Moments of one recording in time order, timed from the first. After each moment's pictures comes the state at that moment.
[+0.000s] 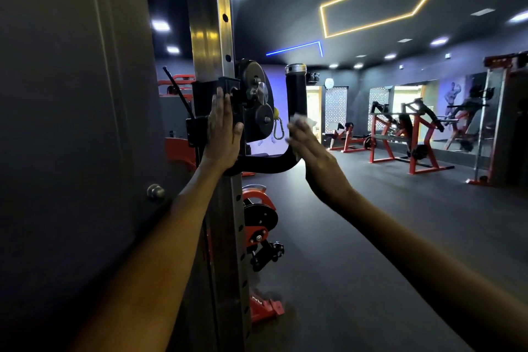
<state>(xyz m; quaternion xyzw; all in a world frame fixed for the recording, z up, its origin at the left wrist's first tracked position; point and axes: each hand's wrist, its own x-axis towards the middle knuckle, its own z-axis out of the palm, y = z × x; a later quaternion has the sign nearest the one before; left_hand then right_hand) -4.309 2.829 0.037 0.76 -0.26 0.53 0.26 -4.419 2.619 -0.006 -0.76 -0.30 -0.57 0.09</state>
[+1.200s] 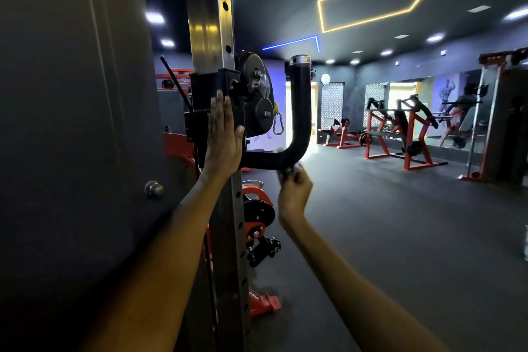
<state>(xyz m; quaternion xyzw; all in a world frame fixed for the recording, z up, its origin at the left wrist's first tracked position) -4.311 2.826 0.016 0.76 -0.25 0.54 0.26 -4.375 2.706 -0.060 -0.52 0.00 -0.38 0.76</state>
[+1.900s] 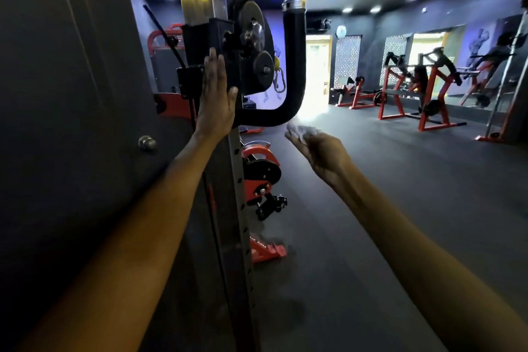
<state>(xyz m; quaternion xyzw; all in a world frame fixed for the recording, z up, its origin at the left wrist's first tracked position) -4.330 2.833 0.008 0.80 -0.24 0.48 0.26 -4.422 2.621 -0.047 -0.39 -0.07 -0.04 0.92</state>
